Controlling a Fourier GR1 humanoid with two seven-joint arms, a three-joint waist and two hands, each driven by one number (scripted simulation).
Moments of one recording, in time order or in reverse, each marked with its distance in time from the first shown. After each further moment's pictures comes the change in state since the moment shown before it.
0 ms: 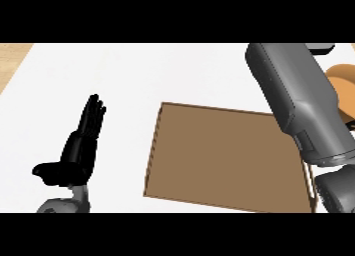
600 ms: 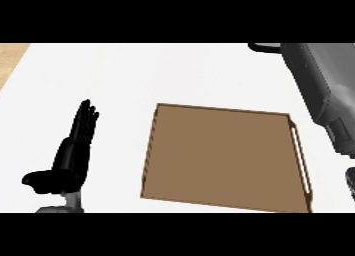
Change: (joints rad) left arm 0.050 0.009 0.020 -0.021 0.009 -0.008 -0.021; right arm -0.021 -0.133 -0.053 0.115 0.040 -0.054 0.048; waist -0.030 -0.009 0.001
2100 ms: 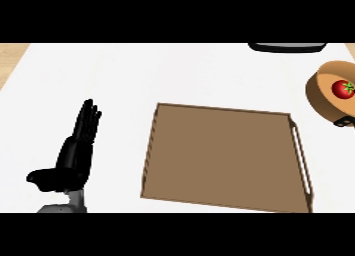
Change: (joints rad) left arm -0.012 -0.017 0.007 0.022 -0.008 -0.006 -0.009; right arm 0.319 -0.338 -0.299 0.193 -0.330 -0.002 -0.336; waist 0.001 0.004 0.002
